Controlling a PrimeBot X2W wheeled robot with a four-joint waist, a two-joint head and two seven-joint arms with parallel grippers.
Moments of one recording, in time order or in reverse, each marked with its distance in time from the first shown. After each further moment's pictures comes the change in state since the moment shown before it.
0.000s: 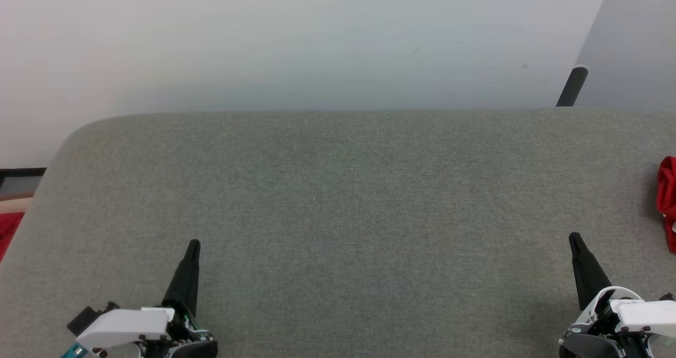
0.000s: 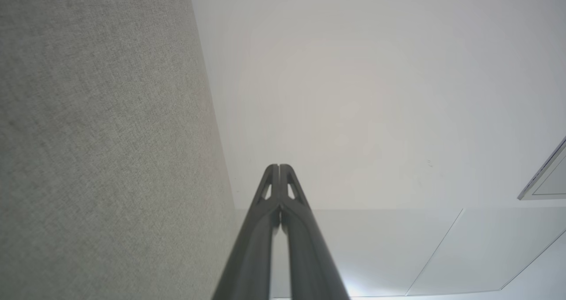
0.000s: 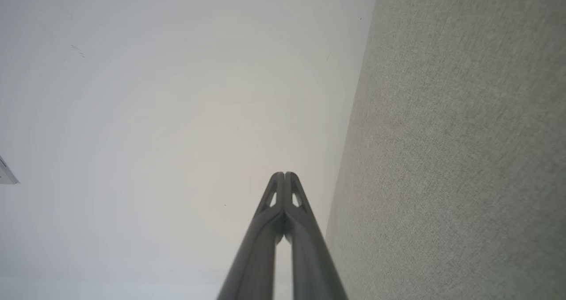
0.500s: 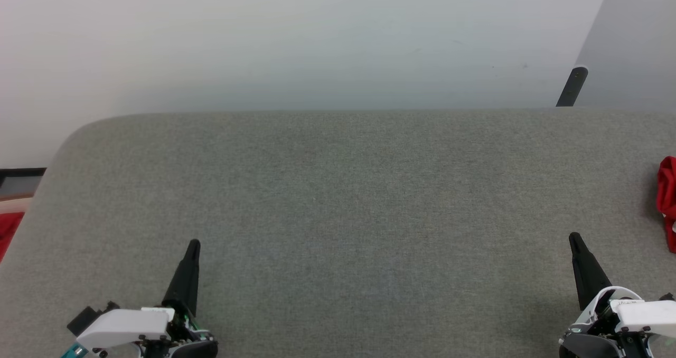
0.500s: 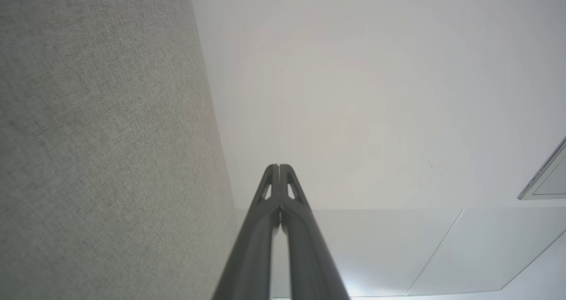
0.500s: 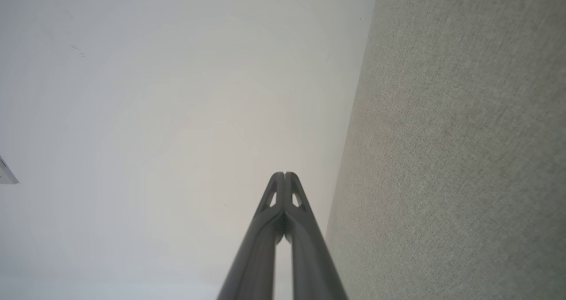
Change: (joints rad) left arm 0.000 0.000 0.000 0.000 0.000 0.000 0.000; right arm 0.000 0.000 0.000 0.000 0.000 0.000 0.000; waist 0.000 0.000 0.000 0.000
